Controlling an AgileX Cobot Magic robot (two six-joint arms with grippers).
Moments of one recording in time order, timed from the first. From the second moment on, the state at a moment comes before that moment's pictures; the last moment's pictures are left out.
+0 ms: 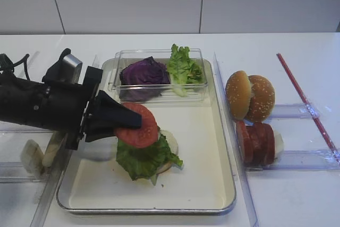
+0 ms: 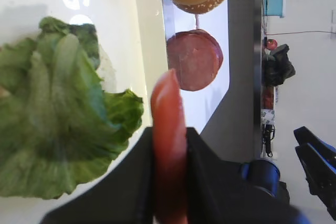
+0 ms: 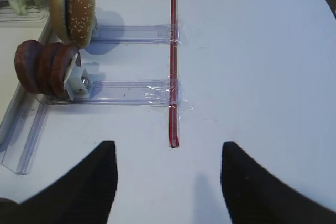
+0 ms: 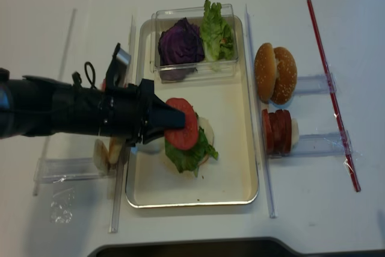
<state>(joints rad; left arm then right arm) -0.14 1.69 -0.72 -1.49 1.15 0.95 0.02 -0.02 -0.46 0.04 1.13 -0.02</state>
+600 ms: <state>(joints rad) -0.15 1.69 -0.72 -1.52 1.11 0.98 0.02 -0.02 -0.46 0.04 1.13 -0.02</state>
